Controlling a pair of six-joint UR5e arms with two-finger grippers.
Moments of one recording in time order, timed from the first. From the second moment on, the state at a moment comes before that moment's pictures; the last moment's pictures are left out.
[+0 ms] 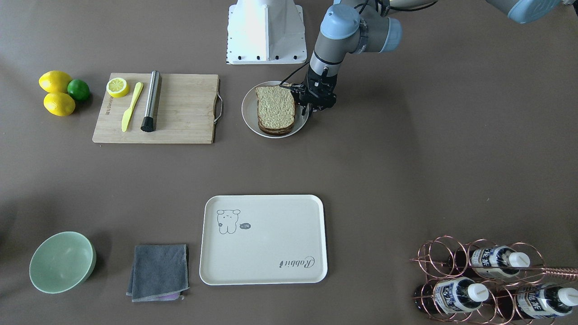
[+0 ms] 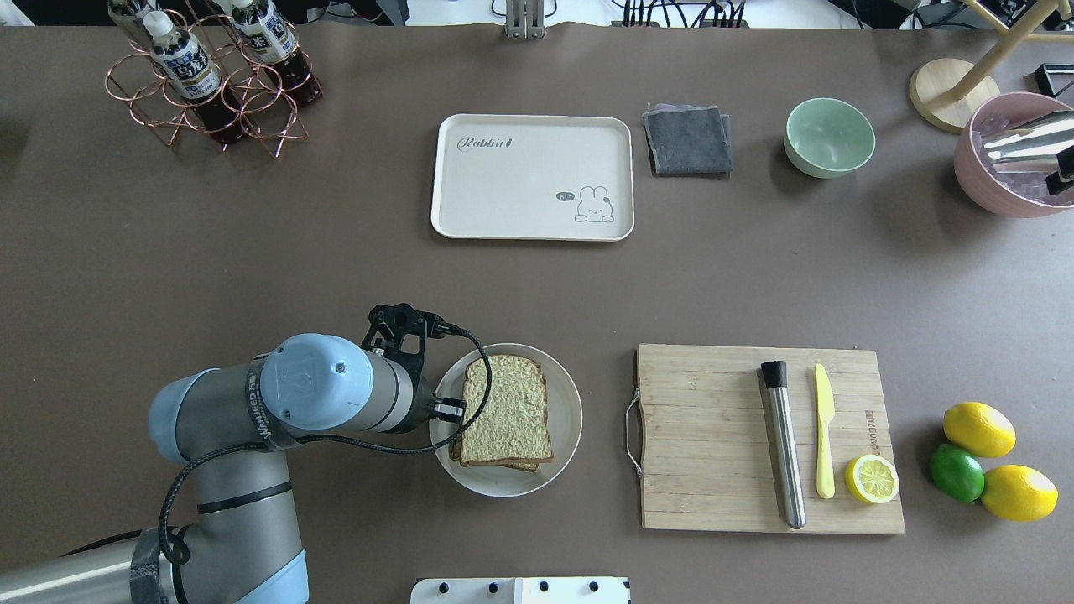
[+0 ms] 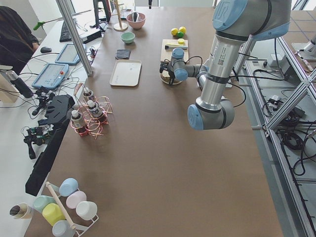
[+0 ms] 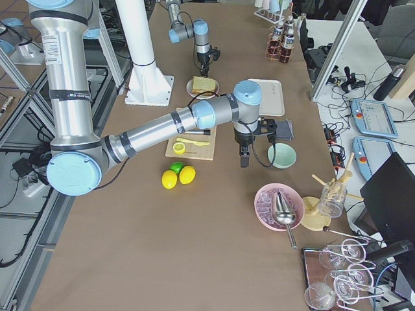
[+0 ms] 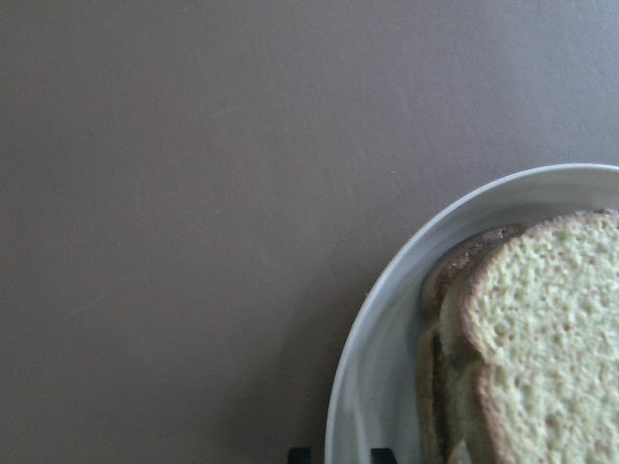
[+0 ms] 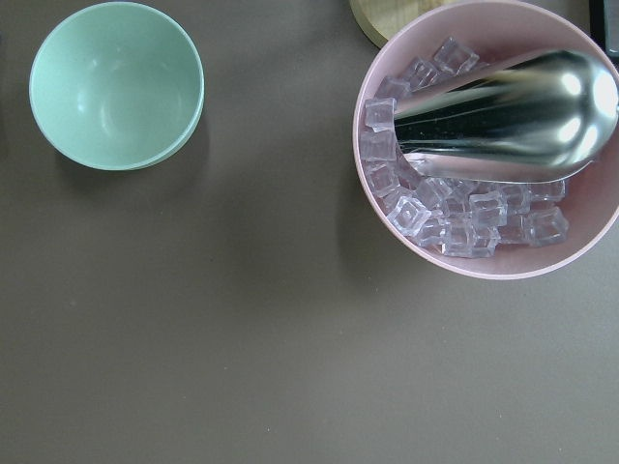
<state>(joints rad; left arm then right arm) -0.34 -2.02 -1.78 -1.88 -1.73 -1.15 1.35 -1.50 1.93 -1.68 2.26 0.38</state>
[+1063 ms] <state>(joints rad) -0.44 -2.03 -1.78 -1.88 -1.90 -1.15 1.38 -1.51 1.93 -1.69 2.26 0.37</state>
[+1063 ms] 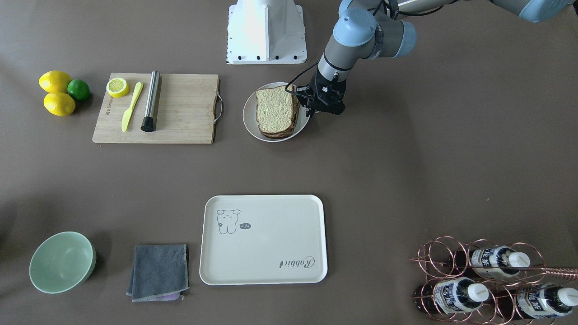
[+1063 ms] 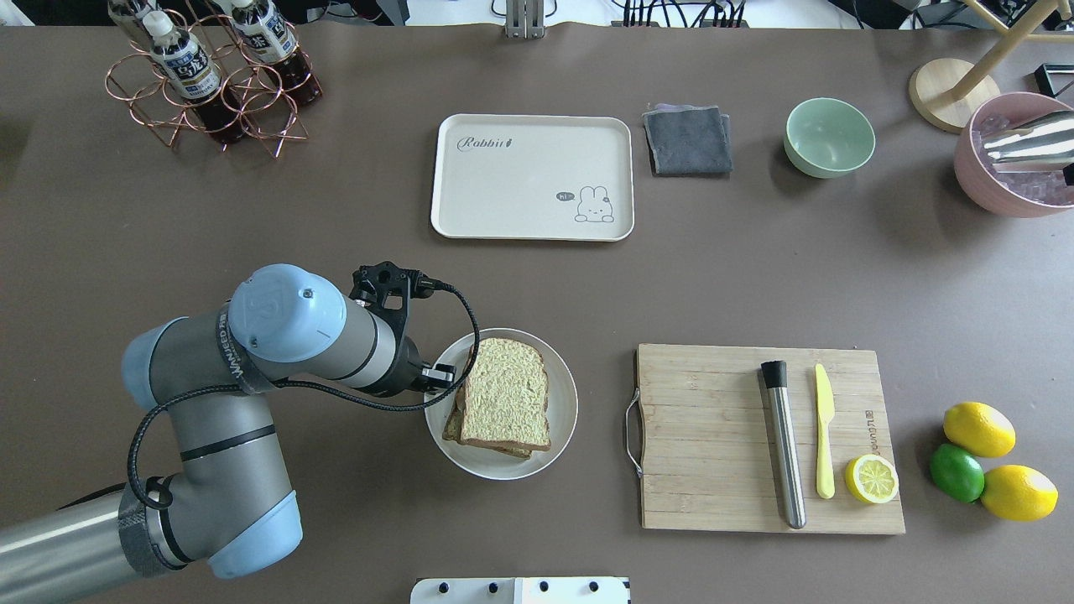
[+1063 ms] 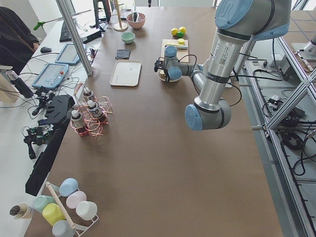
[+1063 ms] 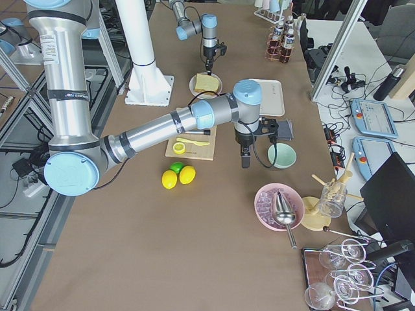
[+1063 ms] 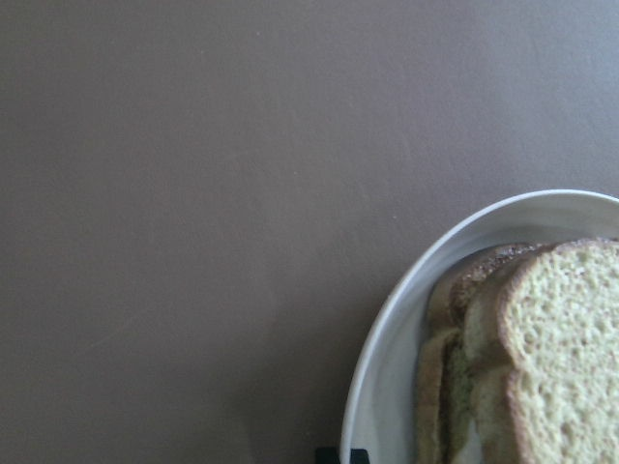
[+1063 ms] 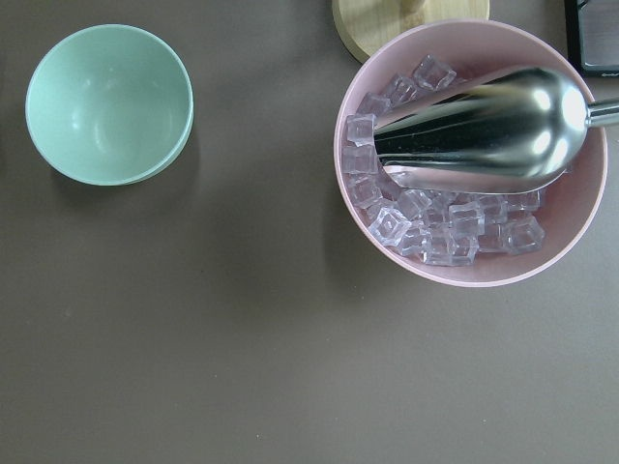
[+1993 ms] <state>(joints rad) -0.46 -2.04 -1.64 -2.10 -2.03 -1.16 1.45 -1.55 1.95 -1.68 2.26 0.30</state>
